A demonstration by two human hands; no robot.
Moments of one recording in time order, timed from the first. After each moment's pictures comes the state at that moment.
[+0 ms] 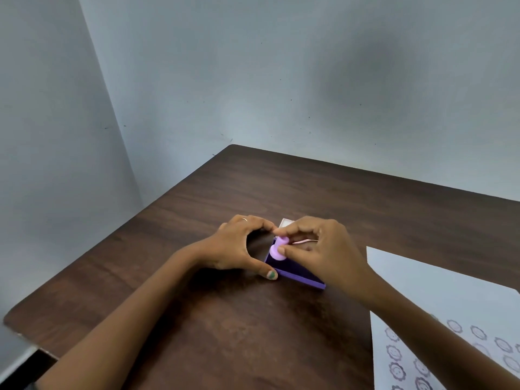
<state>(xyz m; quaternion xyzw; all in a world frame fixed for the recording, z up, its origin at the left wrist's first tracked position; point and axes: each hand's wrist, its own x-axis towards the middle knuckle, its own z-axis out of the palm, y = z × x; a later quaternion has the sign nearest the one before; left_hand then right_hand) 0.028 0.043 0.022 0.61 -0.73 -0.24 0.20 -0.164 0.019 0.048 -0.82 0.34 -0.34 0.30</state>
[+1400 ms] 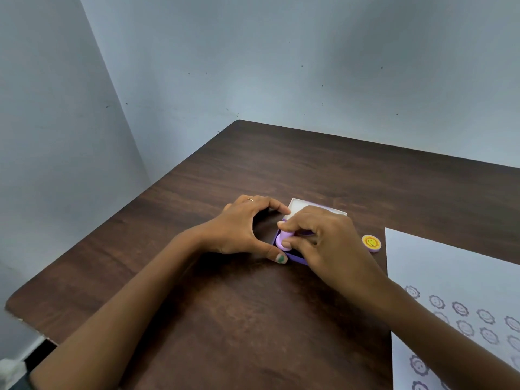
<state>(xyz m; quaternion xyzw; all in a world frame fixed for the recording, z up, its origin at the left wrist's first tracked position) 0.028 0.042 0.023 0.61 -0.72 -0.26 0.20 -0.158 0.025 0.033 -0.88 0.31 -0.31 0.20</state>
